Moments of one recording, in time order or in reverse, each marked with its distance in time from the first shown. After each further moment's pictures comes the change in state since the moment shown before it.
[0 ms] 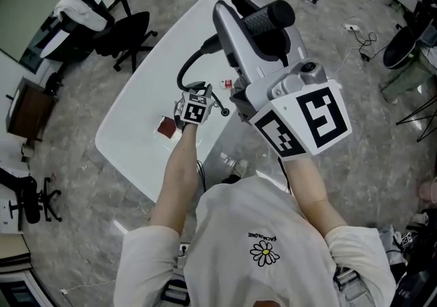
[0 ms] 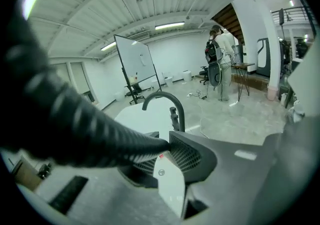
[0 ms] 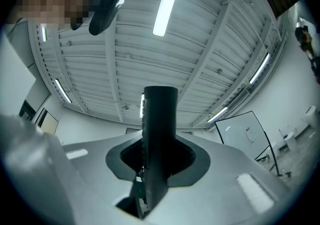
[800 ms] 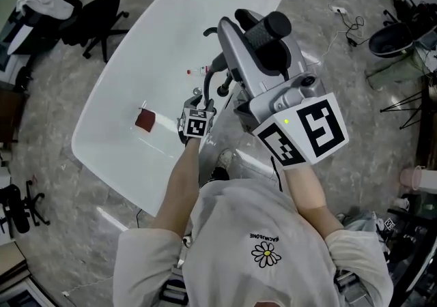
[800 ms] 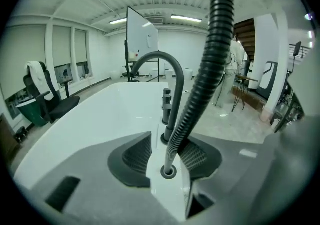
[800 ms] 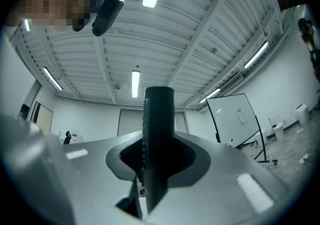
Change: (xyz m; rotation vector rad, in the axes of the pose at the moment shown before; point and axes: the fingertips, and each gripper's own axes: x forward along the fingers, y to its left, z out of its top) left arm 0.092 -0.034 -0.092 -0.252 0.096 -0.129; right arm 0.055 -0.070 -0.133 0.020 0.235 -0.084
